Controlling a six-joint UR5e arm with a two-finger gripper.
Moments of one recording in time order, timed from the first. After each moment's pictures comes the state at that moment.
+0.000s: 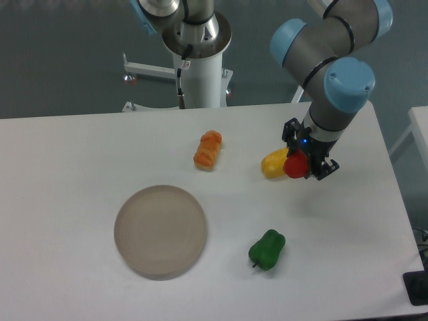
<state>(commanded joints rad) 2.43 -2.02 -1.27 -1.47 1.54 1.54</state>
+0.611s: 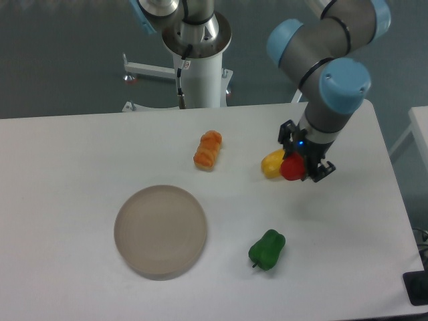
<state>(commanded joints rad) 2.30 -2.04 -1.28 -1.36 1.52 1.35</state>
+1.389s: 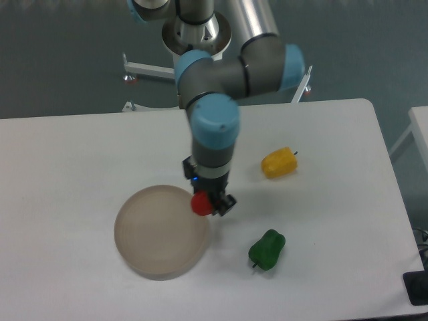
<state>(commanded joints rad) 2.02 -2.11 -1.32 -1.25 1.51 1.05</state>
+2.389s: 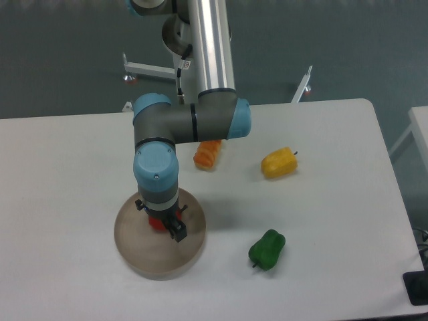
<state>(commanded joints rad) 2.02 -2.17 -1.31 -1.23 1.51 1.02</state>
